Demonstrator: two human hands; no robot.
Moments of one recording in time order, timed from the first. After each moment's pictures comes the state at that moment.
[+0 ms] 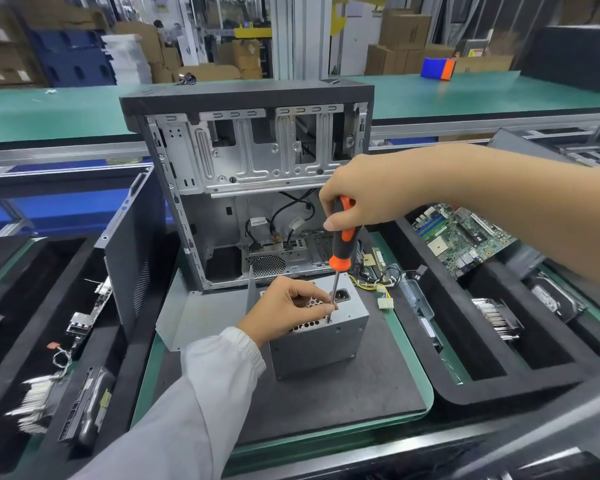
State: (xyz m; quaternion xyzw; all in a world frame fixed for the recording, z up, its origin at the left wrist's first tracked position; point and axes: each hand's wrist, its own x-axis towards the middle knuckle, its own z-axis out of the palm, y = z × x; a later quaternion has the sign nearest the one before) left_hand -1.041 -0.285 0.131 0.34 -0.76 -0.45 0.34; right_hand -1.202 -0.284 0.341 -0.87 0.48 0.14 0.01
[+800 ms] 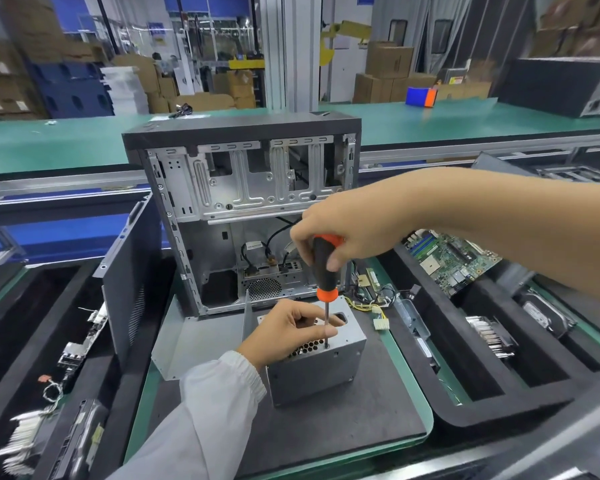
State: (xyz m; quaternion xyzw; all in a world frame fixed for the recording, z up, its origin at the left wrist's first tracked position) left_hand -1.047 -0.288 0.135 0.31 -0.75 -0.50 0.31; right_hand -1.195 -0.273 0.355 -0.90 0.40 0.18 0.06
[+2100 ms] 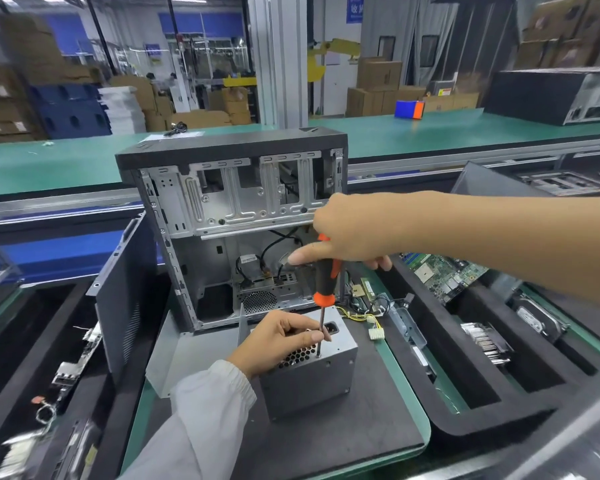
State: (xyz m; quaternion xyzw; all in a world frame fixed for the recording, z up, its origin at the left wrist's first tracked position) left_hand -1.042 -0.293 0.136 0.29 -0.75 -0.50 0.30; right_hand -1.203 -0.268 0.345 -0.83 0.55 0.11 0.02
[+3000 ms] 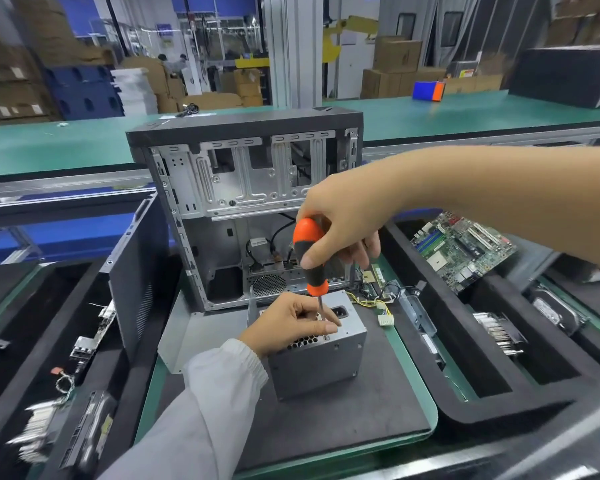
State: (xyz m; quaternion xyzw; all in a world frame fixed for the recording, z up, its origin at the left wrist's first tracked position) left_hand -1.044 -0.294 0.137 0.31 -0.77 -0.48 0.28; right_hand -1.186 -0.270 0.360 -0.82 0.53 0.12 0.18
